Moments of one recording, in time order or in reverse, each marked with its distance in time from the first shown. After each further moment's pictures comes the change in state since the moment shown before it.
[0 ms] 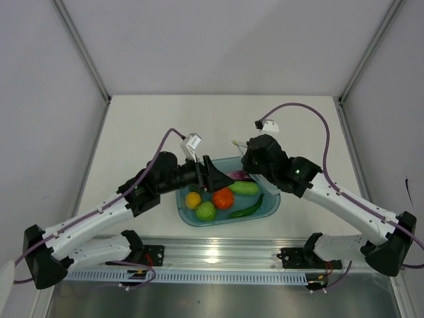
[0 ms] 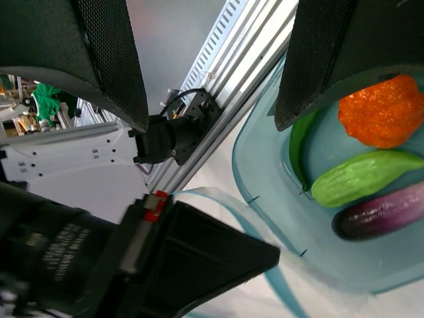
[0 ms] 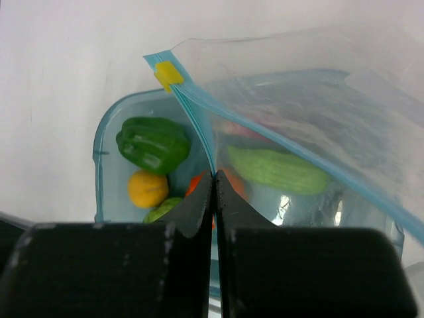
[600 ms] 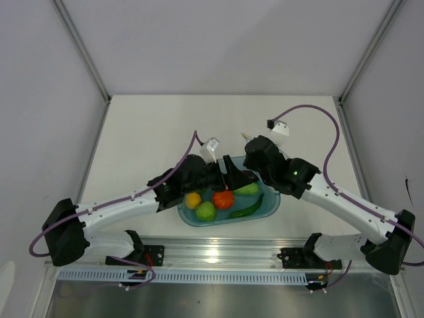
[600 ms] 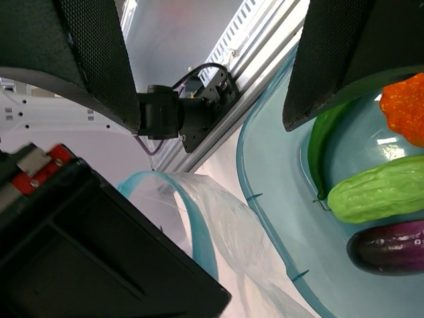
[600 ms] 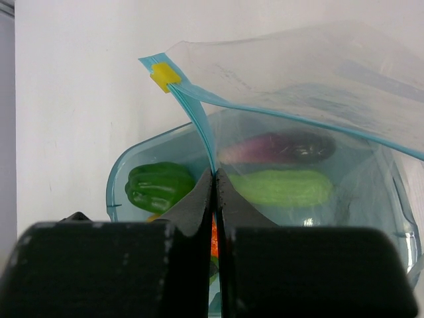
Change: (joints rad) left arm -0.094 0.259 -0.006 0.185 -0.111 -0.208; right arm 0.046 0.009 0.003 -0.007 0.247 0.229
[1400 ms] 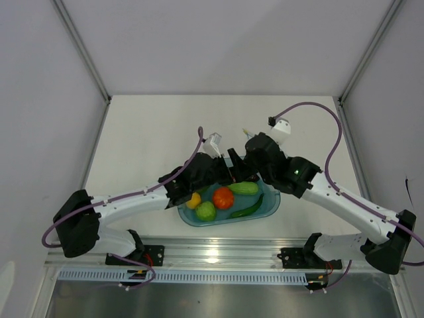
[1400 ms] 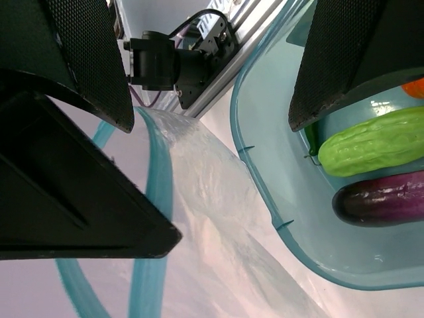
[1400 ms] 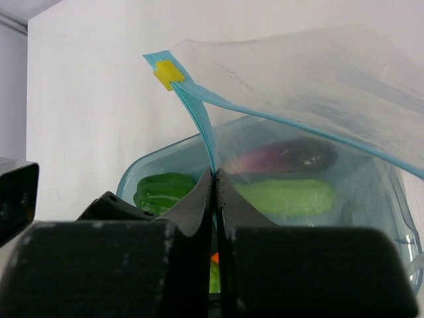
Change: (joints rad) left arm -0.006 0.115 0.023 0.143 -0.139 -0.031; right arm 0.009 0.004 0.033 0.000 0.034 -0.001
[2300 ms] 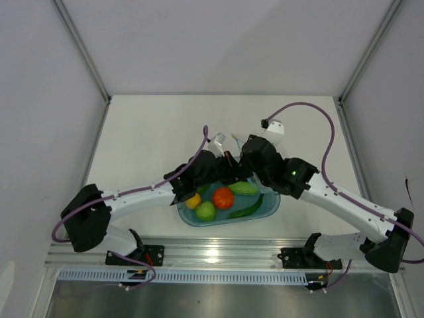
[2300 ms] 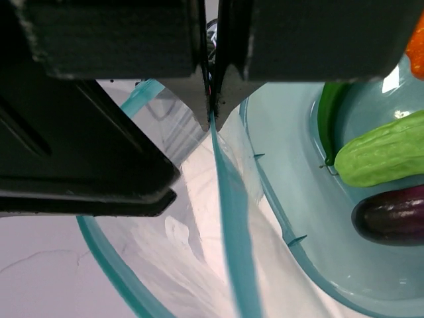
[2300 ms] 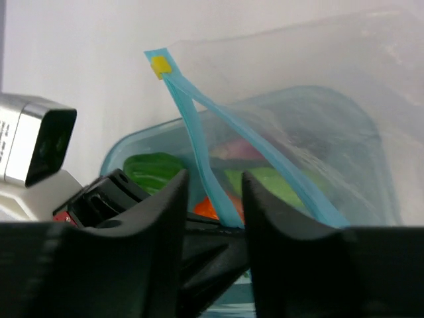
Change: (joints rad) left arm 0.035 0.088 0.023 0.039 0.114 -0.063; right arm 0.026 0.012 0.003 -0.017 -0.026 -0.051
